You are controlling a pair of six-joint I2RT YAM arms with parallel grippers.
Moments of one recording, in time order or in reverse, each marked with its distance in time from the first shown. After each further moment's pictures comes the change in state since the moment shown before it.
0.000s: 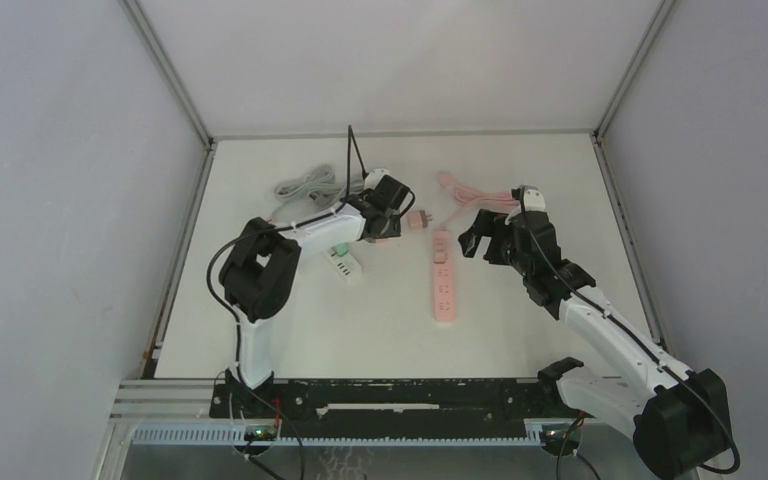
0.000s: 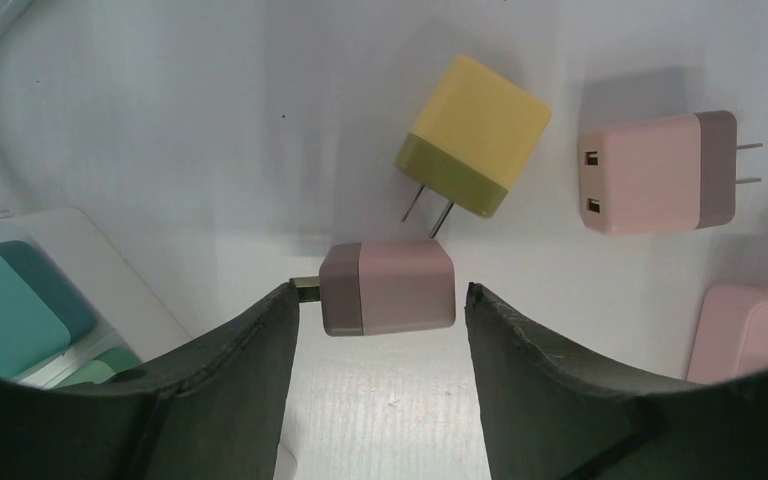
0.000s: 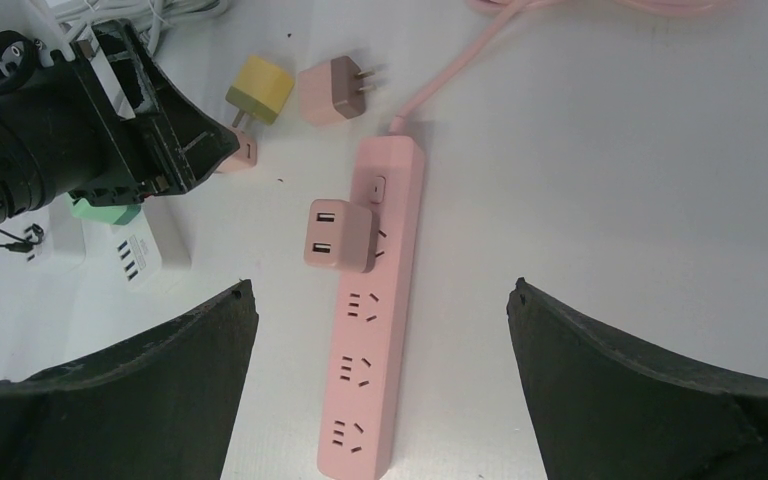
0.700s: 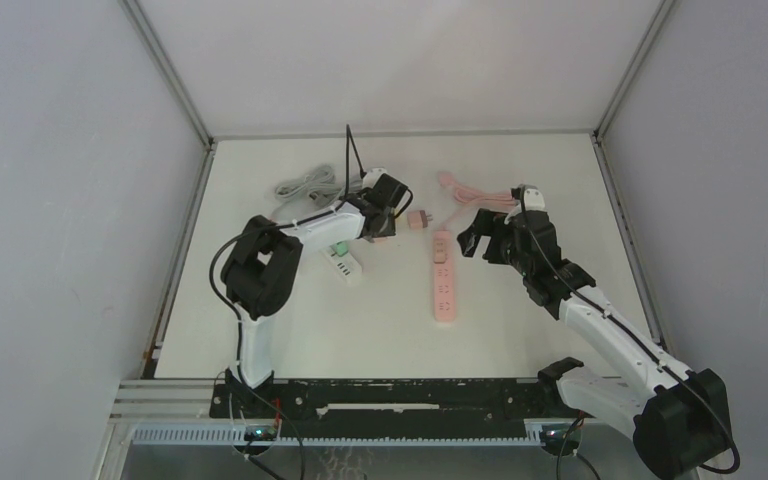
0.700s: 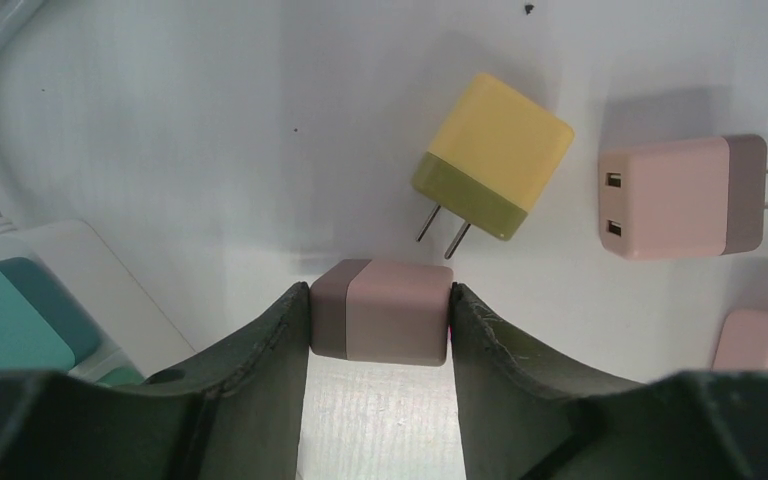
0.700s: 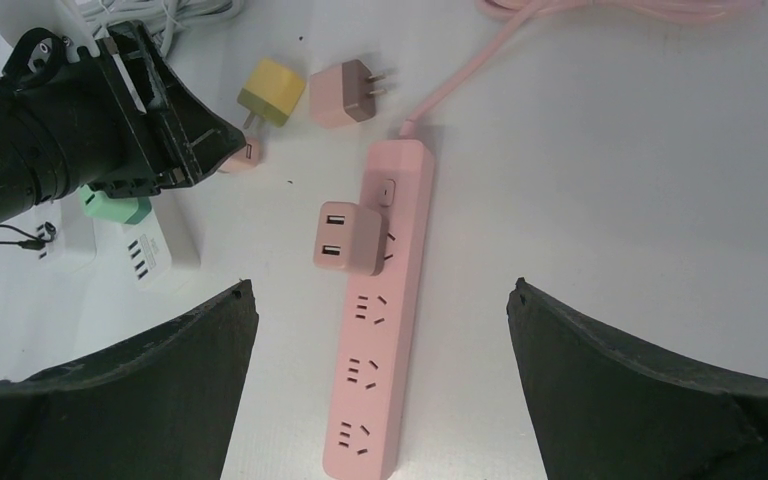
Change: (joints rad) left arm 0.018 0.027 0.015 0.003 0.000 0.000; right arm 0.000 0.000 0.000 0.011 -0.011 0.000
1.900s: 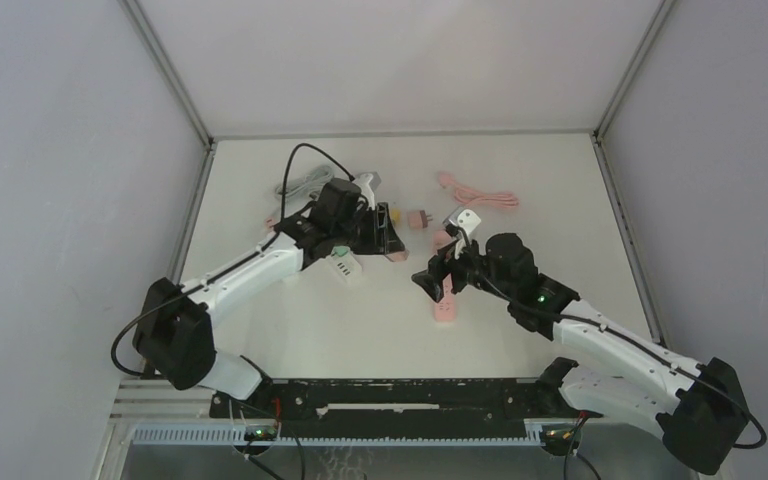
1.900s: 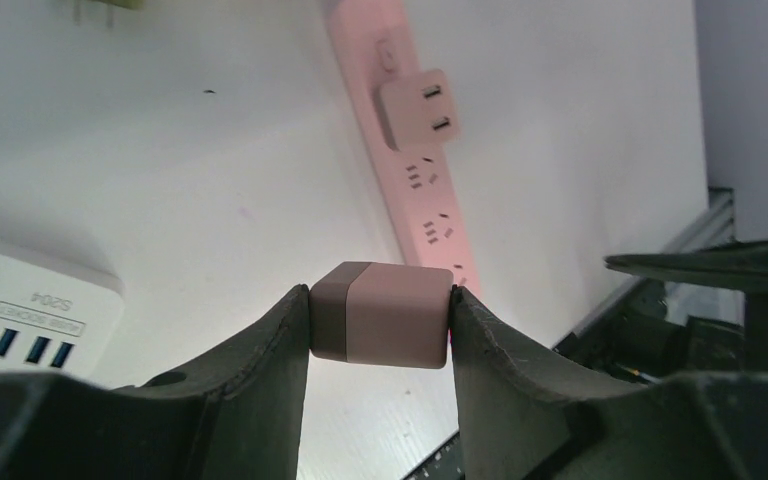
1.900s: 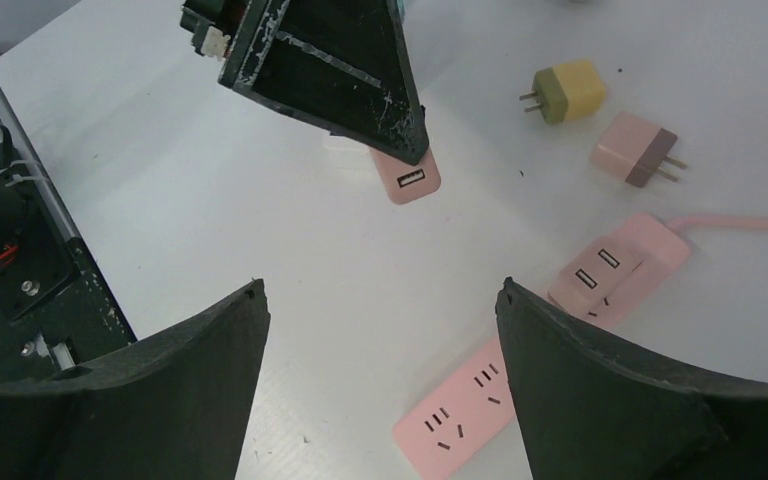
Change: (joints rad) left arm 0.017 -0.540 -0.346 0.106 0.637 0.047; right arm 0.326 -0.047 -0.042 0.159 -0.241 -0.367
